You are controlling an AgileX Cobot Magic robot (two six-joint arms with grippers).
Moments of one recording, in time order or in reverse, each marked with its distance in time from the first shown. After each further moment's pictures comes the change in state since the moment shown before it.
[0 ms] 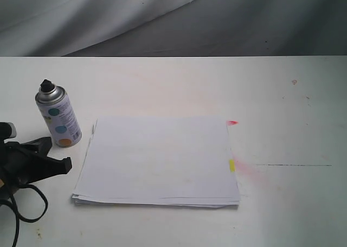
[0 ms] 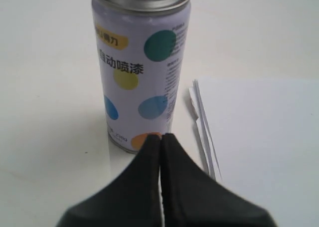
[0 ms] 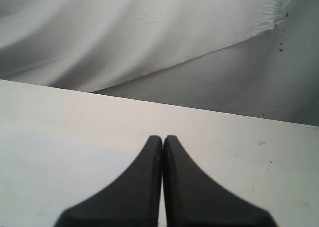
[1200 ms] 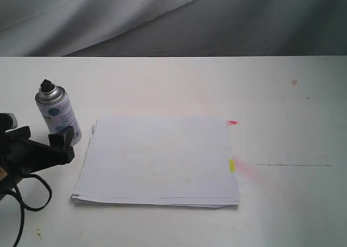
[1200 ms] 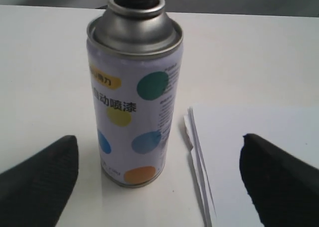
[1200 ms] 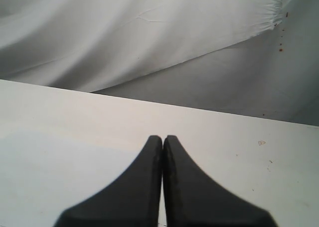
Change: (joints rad) left arm 0.000 0.002 -0.044 0.000 -0.022 0.000; right arm 0.000 0.000 0.000 0.000 0.000 0.000
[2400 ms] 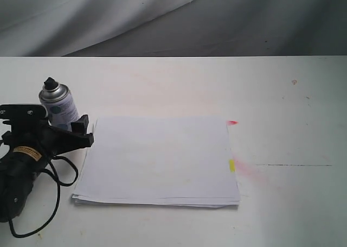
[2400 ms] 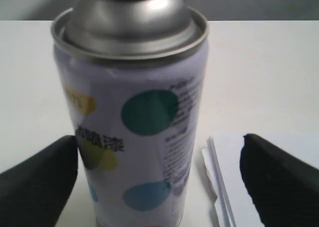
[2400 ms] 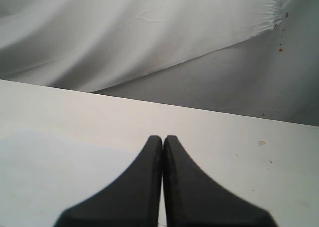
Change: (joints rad) left arm 0.000 0.317 -0.208 -0.047 -0.159 0.042; right arm 0.000 0.000 0.000 0.000 0.000 0.000
